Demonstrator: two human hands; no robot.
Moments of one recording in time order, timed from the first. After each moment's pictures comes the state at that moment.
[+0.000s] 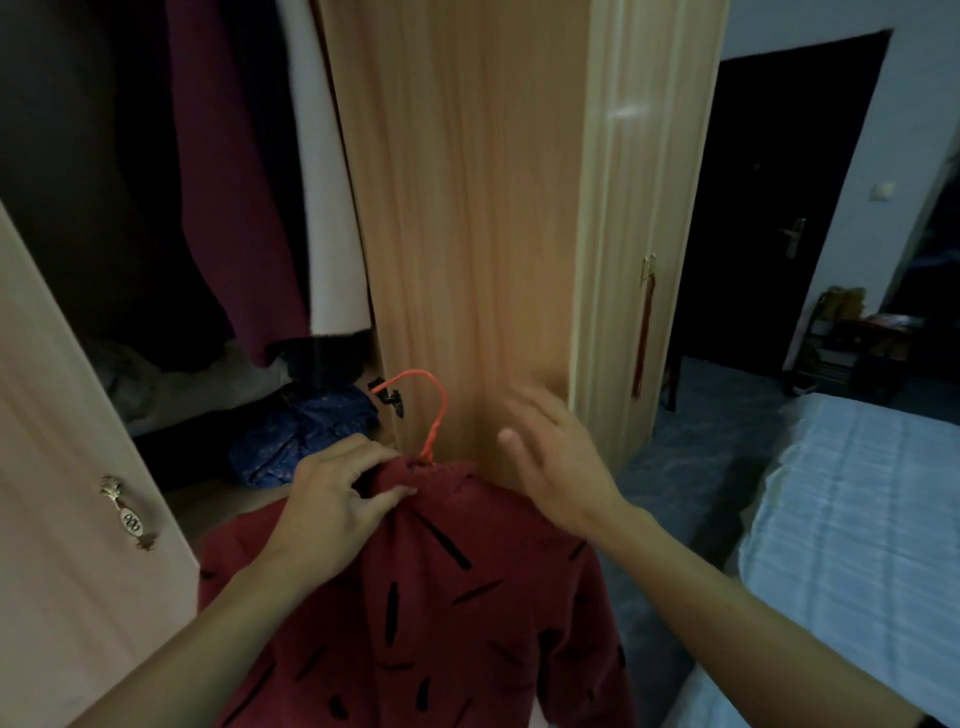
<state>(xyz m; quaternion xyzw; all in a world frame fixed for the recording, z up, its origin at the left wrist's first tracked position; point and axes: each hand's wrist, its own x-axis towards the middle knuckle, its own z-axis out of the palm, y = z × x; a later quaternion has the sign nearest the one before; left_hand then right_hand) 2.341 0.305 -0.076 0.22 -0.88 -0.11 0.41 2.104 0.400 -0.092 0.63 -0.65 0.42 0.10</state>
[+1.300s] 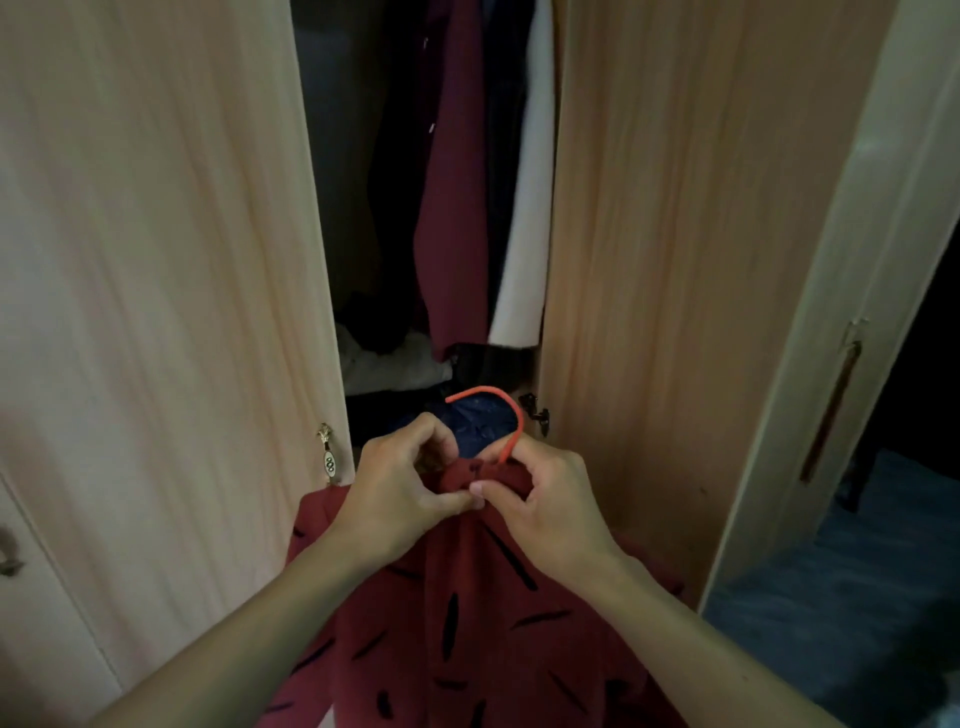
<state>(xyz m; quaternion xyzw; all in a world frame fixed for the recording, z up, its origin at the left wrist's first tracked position) 2.431 0.320 -0.049 0.34 -0.79 -0.17 0.48 2.259 0.369 -0.050 0.71 -0.45 0.52 -0.11</state>
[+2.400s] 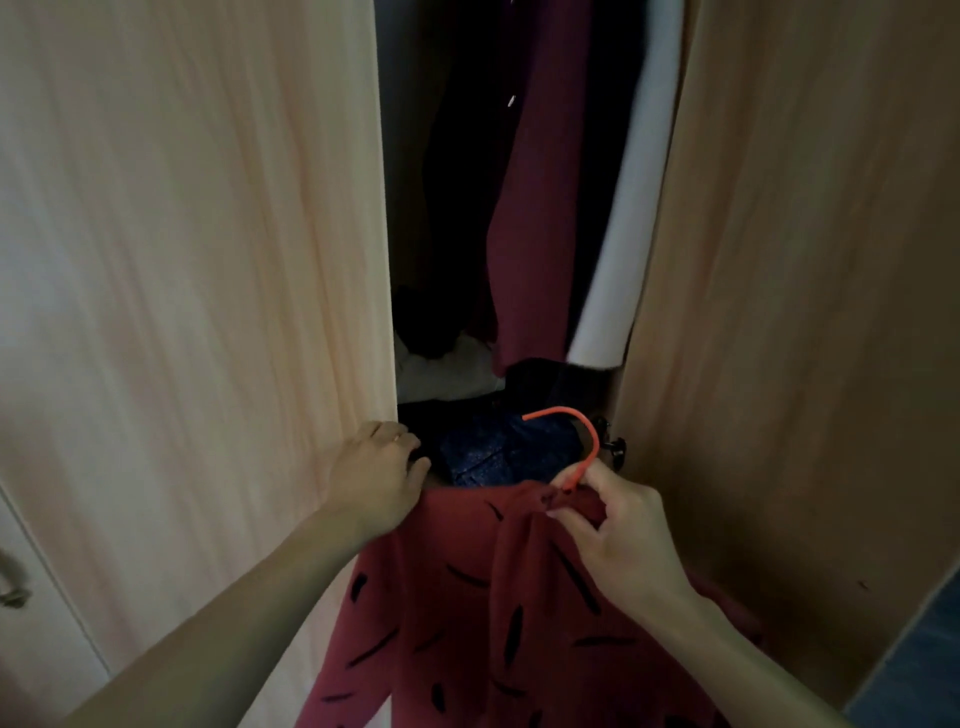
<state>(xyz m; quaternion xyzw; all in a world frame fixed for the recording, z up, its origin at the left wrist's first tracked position) 2.519 0.139 -0.102 0.56 -0.79 0.07 0.24 2.266 0.263 -0.077 0.70 -0.53 0.48 -0.09</state>
